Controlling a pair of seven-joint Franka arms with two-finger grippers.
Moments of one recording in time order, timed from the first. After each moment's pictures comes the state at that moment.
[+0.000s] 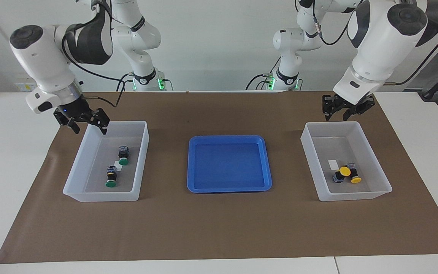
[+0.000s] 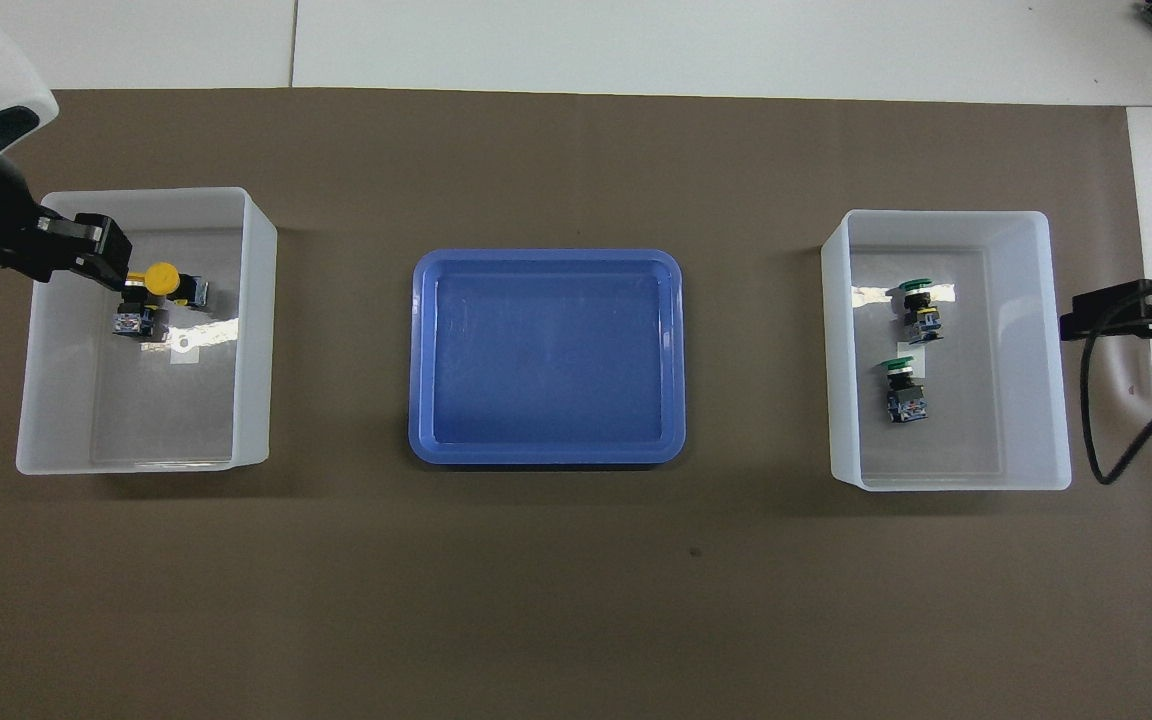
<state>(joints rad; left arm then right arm) 0.05 0.21 -0.22 -1.26 0.12 1.41 0.02 0.03 -0.05 -0.12 -1.66 0.02 1.62 0.00</state>
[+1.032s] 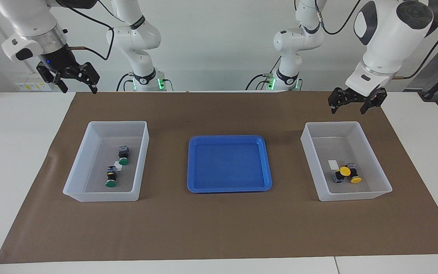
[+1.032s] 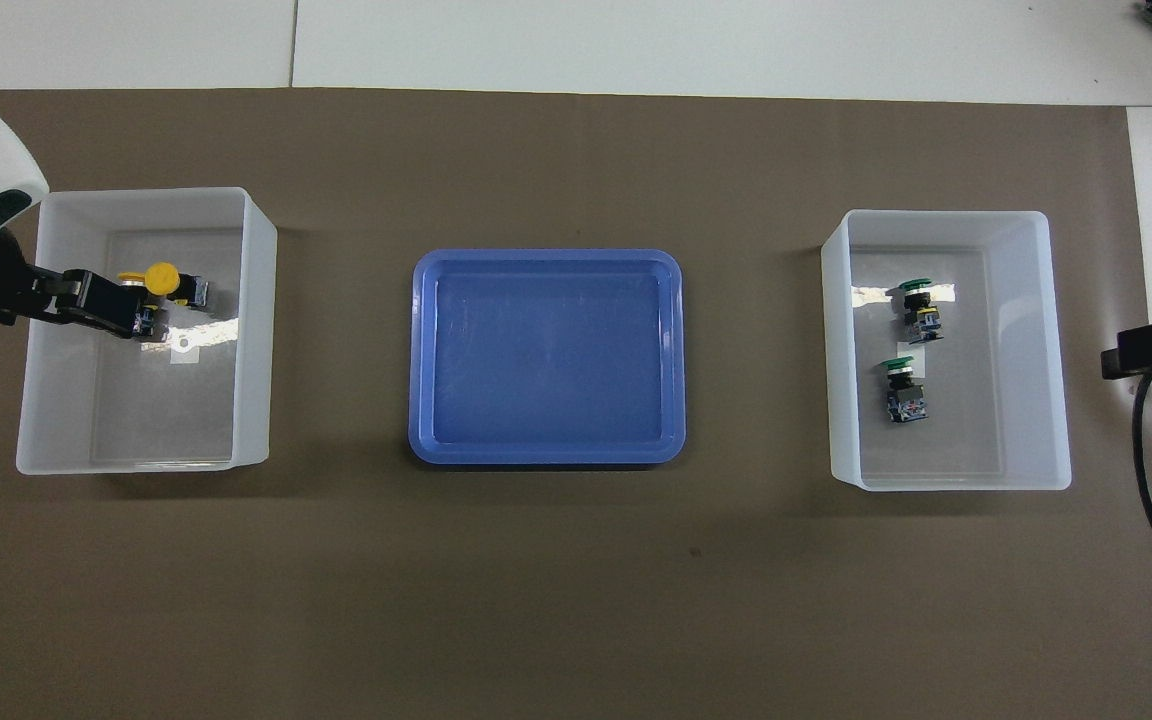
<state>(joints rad) 0.12 0.06 -0.22 -1.55 0.07 1.55 0.05 0.02 -0.09 -0.10 -1.63 0.00 1.51 0.00</state>
